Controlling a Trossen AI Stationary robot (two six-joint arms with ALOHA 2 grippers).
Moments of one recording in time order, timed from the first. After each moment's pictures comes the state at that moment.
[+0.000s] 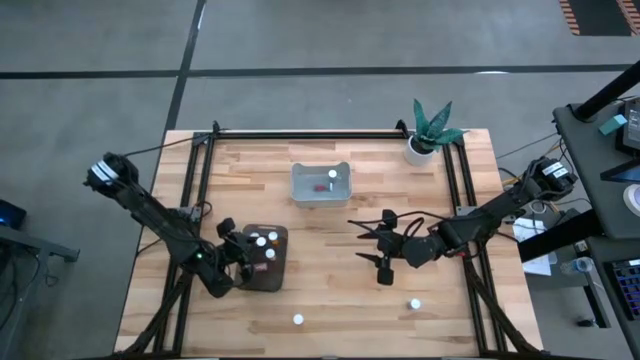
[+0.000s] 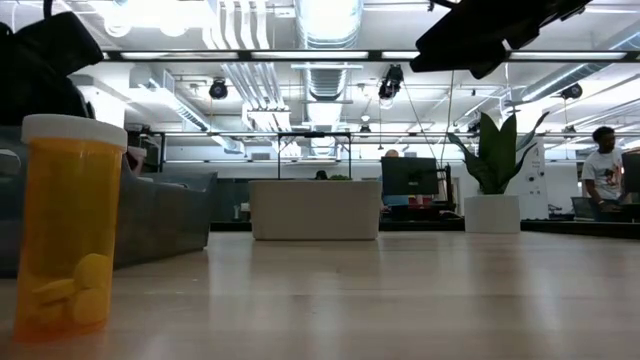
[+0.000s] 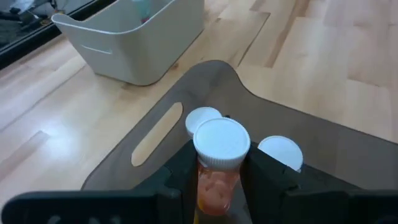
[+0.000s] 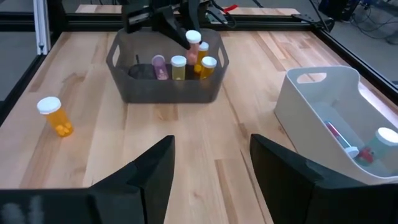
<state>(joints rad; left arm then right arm) -0.77 1.24 0.47 -0.31 -0.97 -0.99 0.46 1.33 0.73 0.09 0.53 0.23</state>
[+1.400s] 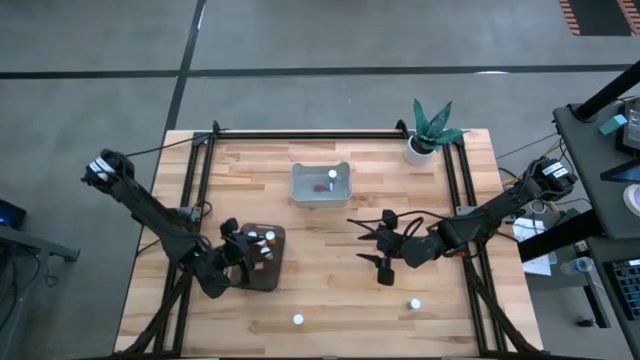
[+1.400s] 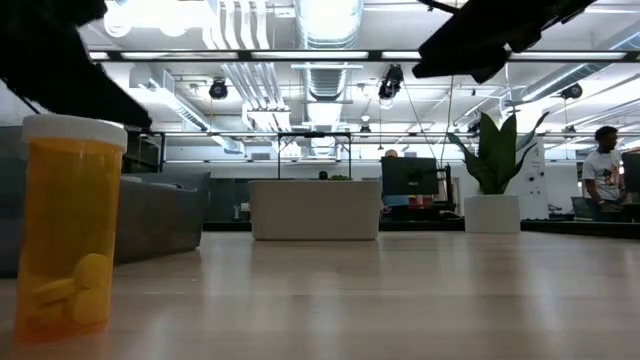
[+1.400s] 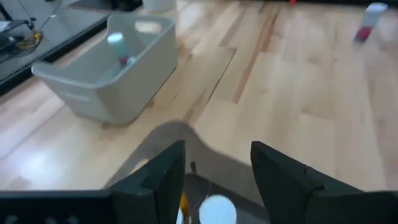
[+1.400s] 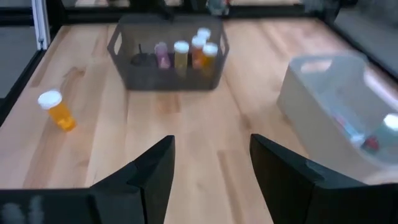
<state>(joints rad) -0.77 1.17 0.55 -0.27 -0.97 -0.81 0.46 1.33 0.74 0.05 0.51 0.27</state>
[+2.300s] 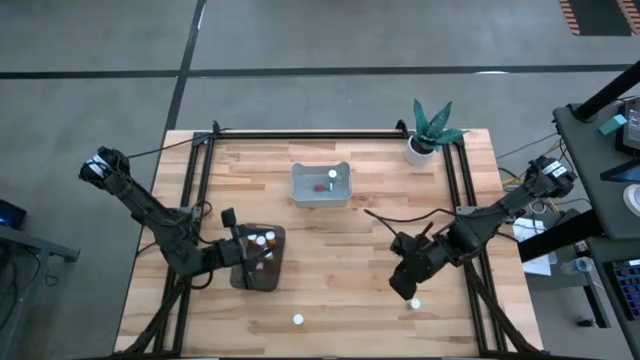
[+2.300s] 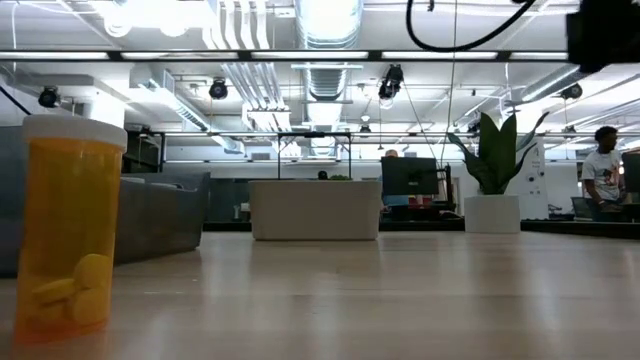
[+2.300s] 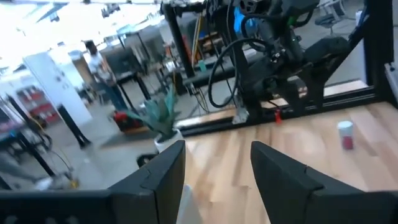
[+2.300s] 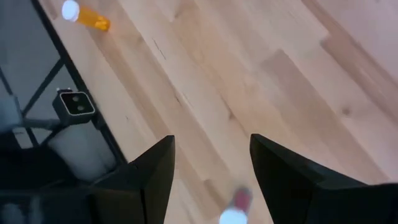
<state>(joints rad) -0.74 1.10 0.66 0.45 -1.08 0.29 0.55 1.33 1.05 -0.76 0.07 1.21</state>
